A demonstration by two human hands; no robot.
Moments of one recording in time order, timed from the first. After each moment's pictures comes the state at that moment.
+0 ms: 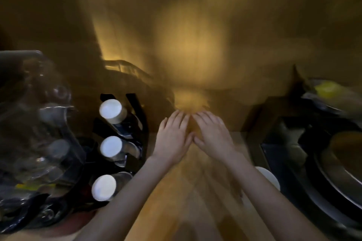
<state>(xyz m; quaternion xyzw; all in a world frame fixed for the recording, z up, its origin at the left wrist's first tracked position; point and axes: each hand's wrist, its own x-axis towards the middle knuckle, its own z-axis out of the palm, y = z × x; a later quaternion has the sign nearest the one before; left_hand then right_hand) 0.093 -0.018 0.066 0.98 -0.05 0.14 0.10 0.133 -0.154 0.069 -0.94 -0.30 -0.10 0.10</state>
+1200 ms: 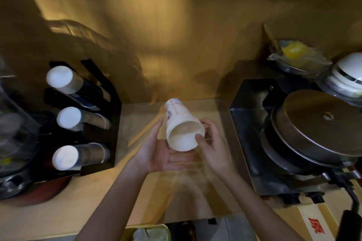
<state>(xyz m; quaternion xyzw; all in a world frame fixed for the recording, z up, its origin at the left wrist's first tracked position) 0.045 -0.082 0.008 0.41 0.22 -0.39 0.80 0.043 -0.260 0.008 -0.81 -0.06 0.01 0.59</state>
